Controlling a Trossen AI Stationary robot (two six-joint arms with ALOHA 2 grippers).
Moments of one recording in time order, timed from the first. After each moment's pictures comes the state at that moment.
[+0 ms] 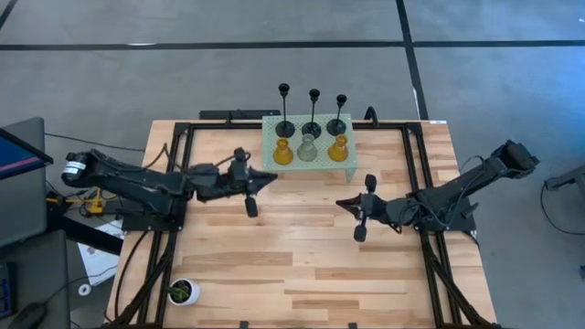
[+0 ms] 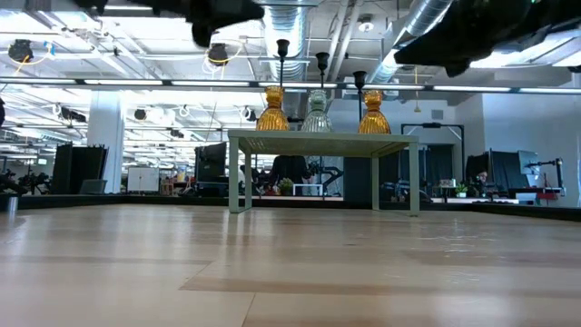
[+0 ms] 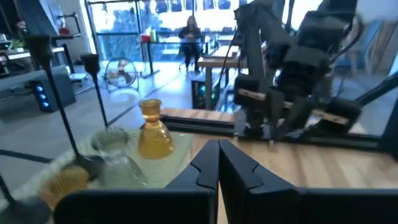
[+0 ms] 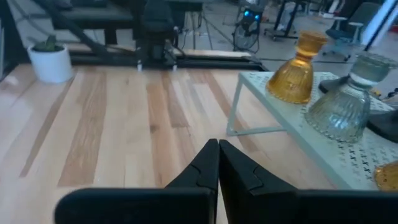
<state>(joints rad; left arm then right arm) -0.10 0.95 0.64 0.46 -0.34 0.05 0.42 1.06 0.47 0.27 0.67 0.07</state>
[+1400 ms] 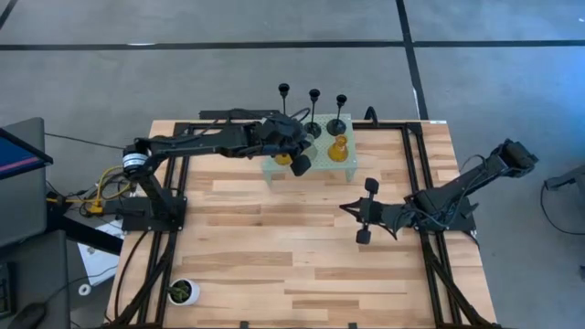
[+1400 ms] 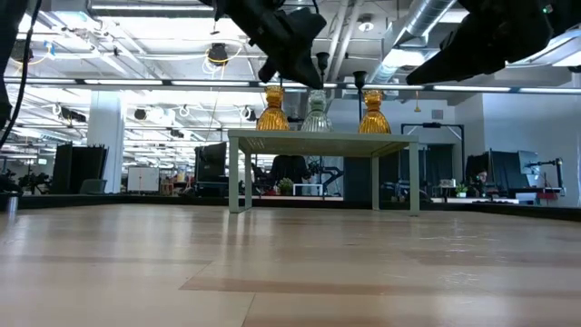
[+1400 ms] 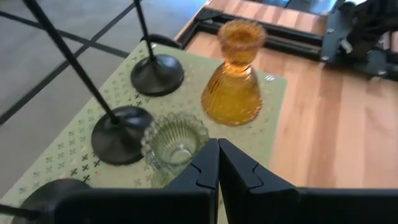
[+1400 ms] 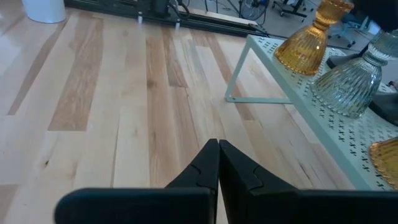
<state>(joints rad) 0.23 1.54 1.45 -0.32 -0.17 -0.03 0.45 1.06 0.51 0.03 0.68 0.07</state>
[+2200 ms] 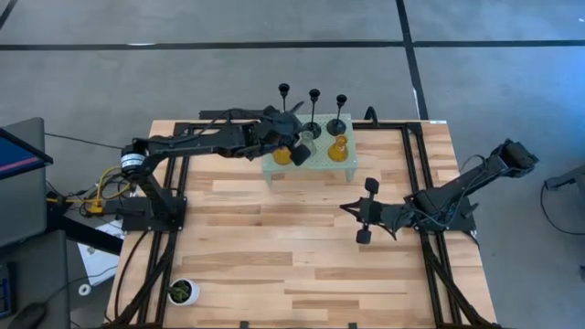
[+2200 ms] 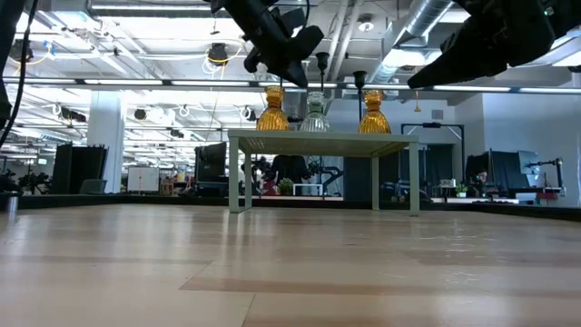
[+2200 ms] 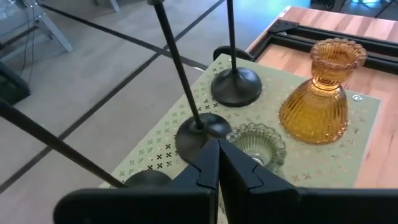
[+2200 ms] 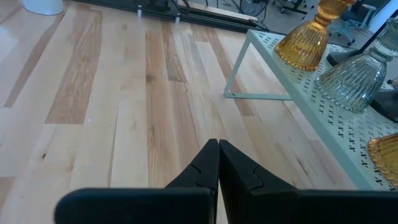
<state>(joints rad) 0.23 1.52 1.45 -0.32 -0.47 -0.02 0.45 1.06 0.51 0.01 0.68 0.07</state>
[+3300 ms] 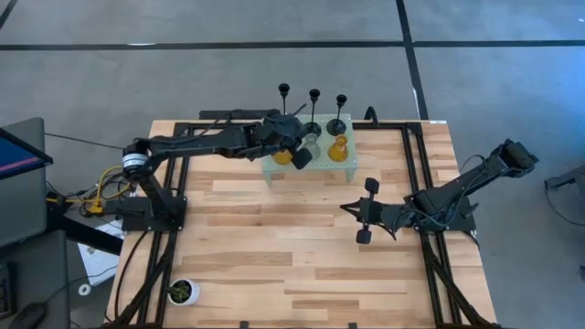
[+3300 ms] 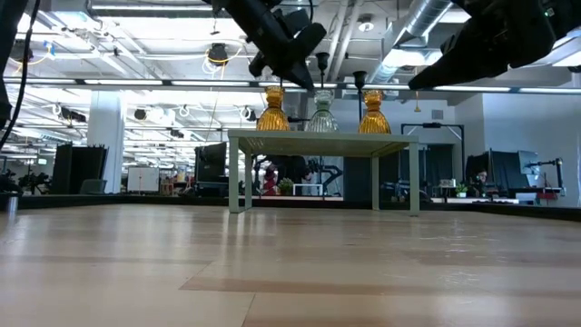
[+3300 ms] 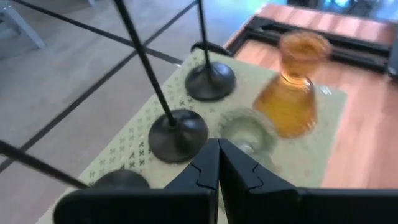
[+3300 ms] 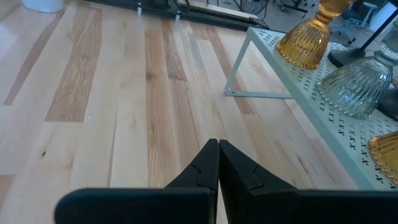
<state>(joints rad) 0.22 1.54 1.45 -0.32 -0.39 -0.05 0.45 1.06 0.51 0.00 0.68 0.08</state>
